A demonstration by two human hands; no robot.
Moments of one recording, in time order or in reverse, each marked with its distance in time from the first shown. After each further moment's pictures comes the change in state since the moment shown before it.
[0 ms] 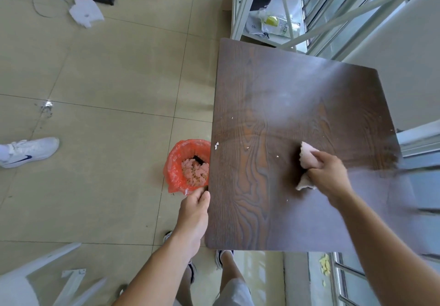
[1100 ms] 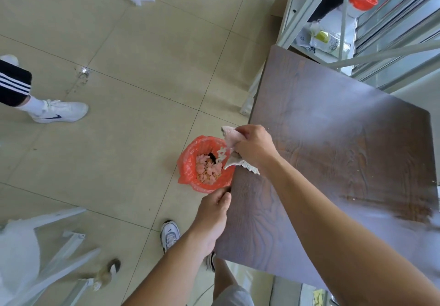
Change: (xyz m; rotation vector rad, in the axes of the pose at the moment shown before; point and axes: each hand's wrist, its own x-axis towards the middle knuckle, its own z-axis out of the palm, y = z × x) left_hand 0.000 0.012 -0.001 -0.079 -0.021 -0.043; right_hand -0.003 -0.154 0.159 -0.186 -0.343 -0.413
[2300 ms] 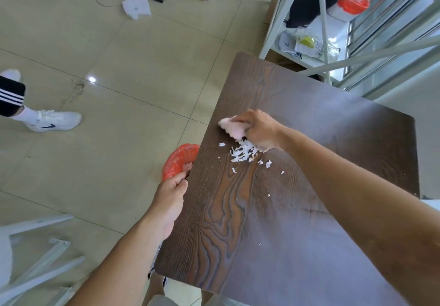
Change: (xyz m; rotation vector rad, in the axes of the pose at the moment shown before) left_hand 0.037 0.037 0.035 -0.086 0.194 0.046; right_hand 0.086 0.064 -0.133 -0.367 -0.261 -0.389
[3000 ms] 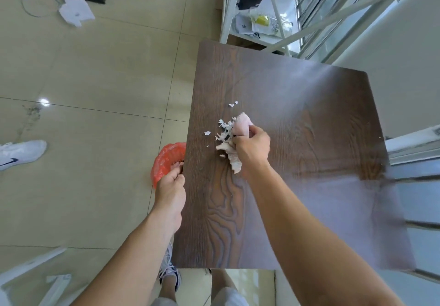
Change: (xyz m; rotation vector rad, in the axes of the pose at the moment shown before) left_hand 0.026 -0.014 -0.005 -0.006 -0.018 -0.025; right_hand -0.057 -0.016 0.094 0.960 0.764 0.683
